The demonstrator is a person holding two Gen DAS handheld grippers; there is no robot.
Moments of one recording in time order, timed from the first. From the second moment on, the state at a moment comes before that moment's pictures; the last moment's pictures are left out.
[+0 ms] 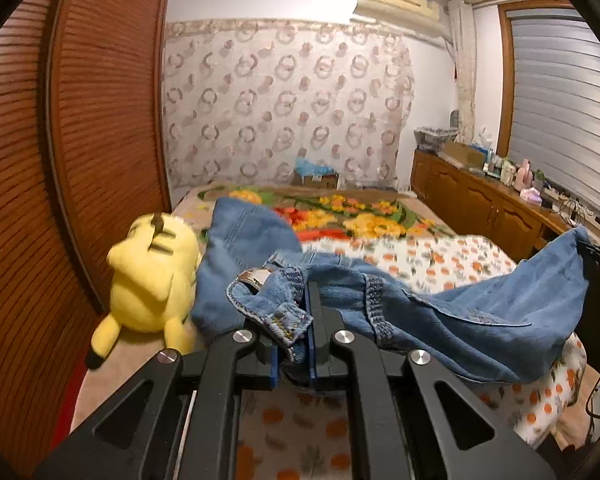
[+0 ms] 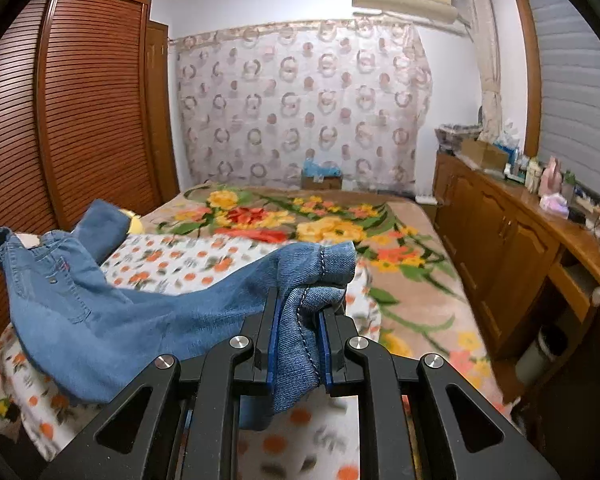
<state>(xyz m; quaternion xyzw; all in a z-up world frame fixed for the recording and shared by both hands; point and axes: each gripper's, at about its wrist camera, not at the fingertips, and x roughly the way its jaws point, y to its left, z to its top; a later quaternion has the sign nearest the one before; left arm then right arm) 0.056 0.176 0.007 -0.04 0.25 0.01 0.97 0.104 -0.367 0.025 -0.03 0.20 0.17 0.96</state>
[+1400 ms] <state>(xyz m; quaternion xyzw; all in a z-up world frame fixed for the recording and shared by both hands) 0.094 0.073 -0.035 0.00 0.31 -0.10 0.94 0.190 -0.374 -0.024 0.00 0.31 0.15 0.94</state>
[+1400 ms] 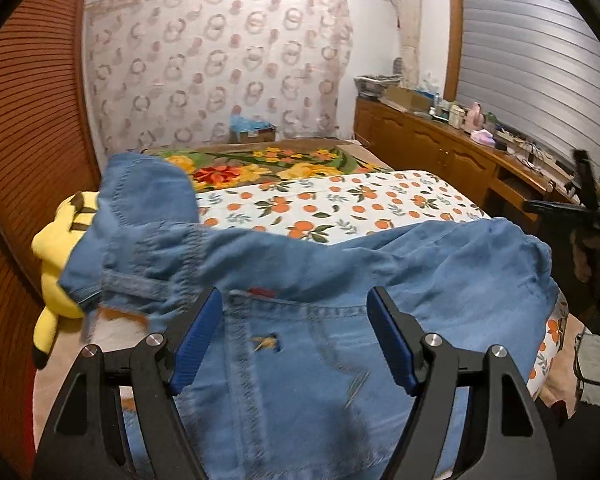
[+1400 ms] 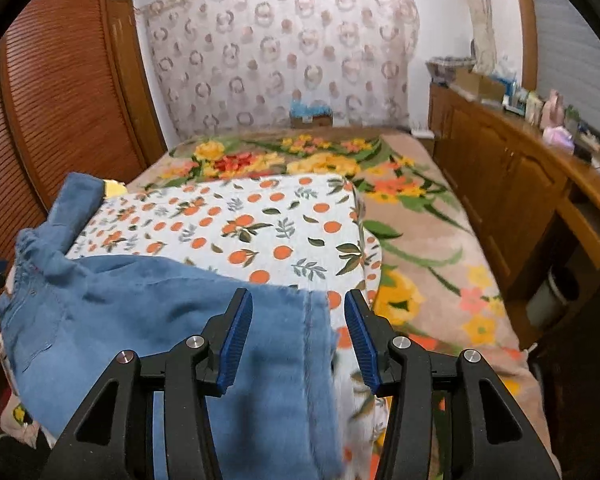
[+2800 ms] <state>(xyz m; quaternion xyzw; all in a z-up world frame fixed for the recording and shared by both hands) 0.105 0.033 -0.048 0.00 0.33 -0.12 0.94 0.153 -0.409 -0.027 0.01 0.29 0.12 0.95</state>
